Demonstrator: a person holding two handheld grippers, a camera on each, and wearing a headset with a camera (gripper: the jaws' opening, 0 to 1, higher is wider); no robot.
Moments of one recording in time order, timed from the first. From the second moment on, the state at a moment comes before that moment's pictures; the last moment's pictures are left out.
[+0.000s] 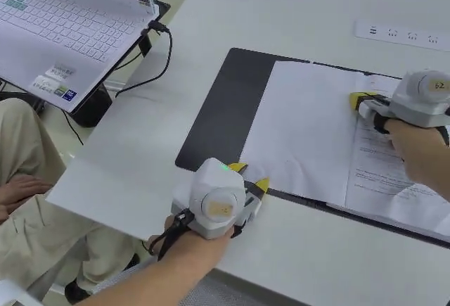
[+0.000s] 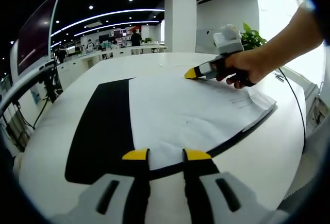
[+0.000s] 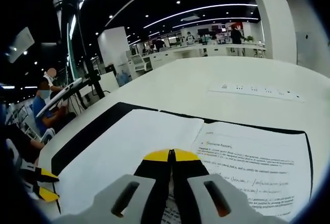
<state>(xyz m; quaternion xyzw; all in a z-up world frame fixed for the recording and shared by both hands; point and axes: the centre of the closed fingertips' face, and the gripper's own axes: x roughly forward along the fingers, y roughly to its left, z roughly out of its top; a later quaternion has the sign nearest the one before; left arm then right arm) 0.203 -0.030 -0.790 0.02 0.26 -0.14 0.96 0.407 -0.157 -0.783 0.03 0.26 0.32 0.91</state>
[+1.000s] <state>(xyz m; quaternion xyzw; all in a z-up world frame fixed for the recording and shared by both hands) 0.203 -0.030 -0.791 0.02 0.26 -0.14 0.96 0.292 -0.153 -0.766 0.05 0.28 0.33 0.90</state>
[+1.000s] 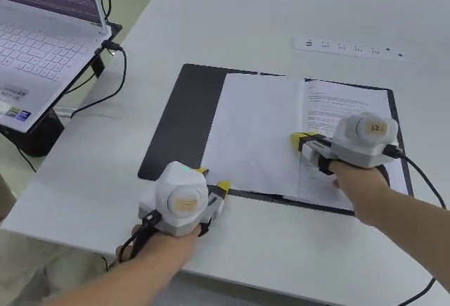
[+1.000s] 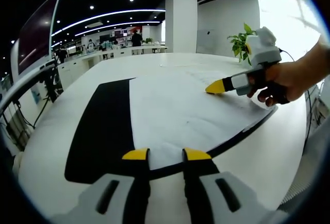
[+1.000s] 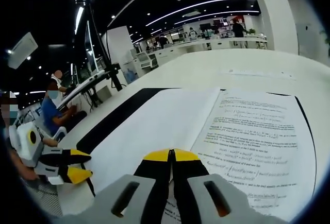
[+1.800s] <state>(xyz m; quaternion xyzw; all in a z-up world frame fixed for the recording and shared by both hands) 0.202 -0.030 -0.788 0.01 0.26 -0.13 0.96 0.231 -0.165 -0.780 0.06 0.31 0.34 0.89</state>
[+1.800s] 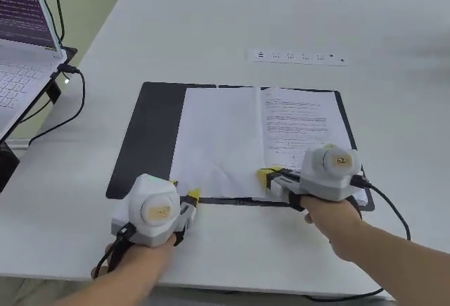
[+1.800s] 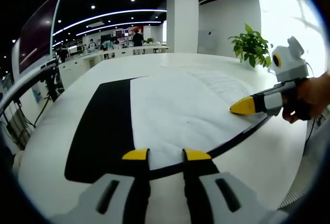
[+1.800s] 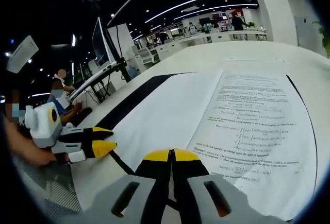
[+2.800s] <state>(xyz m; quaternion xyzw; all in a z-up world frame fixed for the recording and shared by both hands) 0.203 -0.029 -0.785 -0.04 0.31 -0.13 0.94 0.131 -0.202 -0.705 0.11 0.28 0.35 0.89</state>
